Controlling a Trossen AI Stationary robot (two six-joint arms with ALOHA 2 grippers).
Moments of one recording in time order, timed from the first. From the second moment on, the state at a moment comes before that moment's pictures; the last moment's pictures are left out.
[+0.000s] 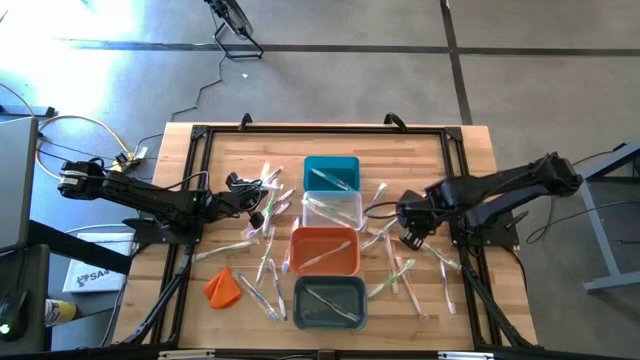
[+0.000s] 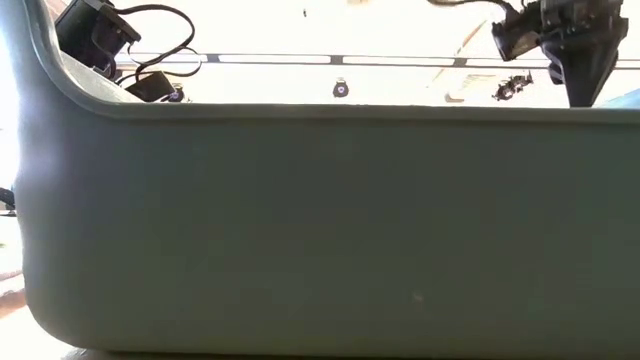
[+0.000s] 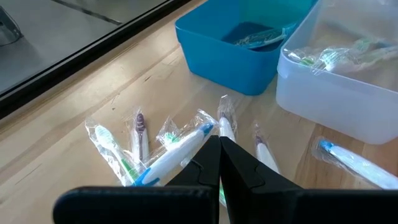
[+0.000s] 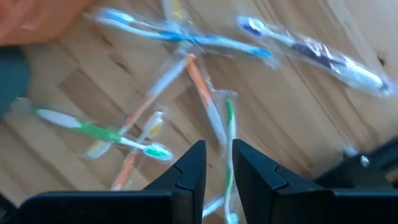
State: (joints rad) left arm -0.05 0.95 0.21 0.21 -0.61 -0.30; right arm 0.20 1.23 1.03 -1.25 0.02 0.92
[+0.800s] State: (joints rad) left arm -0.05 0.95 0.21 0.21 -0.61 -0.30; right arm 0.23 1.23 0.88 -1.28 0.03 1.02
